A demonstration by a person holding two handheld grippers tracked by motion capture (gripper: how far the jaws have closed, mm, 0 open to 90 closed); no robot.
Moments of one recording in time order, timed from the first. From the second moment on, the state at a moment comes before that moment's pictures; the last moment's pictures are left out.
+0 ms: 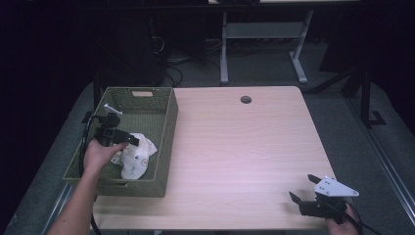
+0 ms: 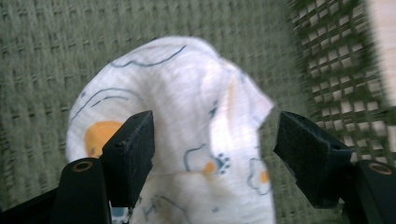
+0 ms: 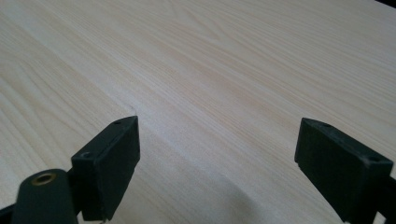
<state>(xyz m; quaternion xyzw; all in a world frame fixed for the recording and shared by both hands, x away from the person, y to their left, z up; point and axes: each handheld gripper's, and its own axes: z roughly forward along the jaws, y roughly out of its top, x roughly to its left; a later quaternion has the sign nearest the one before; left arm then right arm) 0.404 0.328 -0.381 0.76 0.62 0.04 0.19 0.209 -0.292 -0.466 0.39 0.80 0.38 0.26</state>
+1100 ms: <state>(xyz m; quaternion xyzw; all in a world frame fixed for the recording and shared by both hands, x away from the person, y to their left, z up) 0.421 0.302 -0.425 0.80 0.60 0.05 0.00 0.209 -0.287 -0.467 0.38 0.81 0.38 0.26</state>
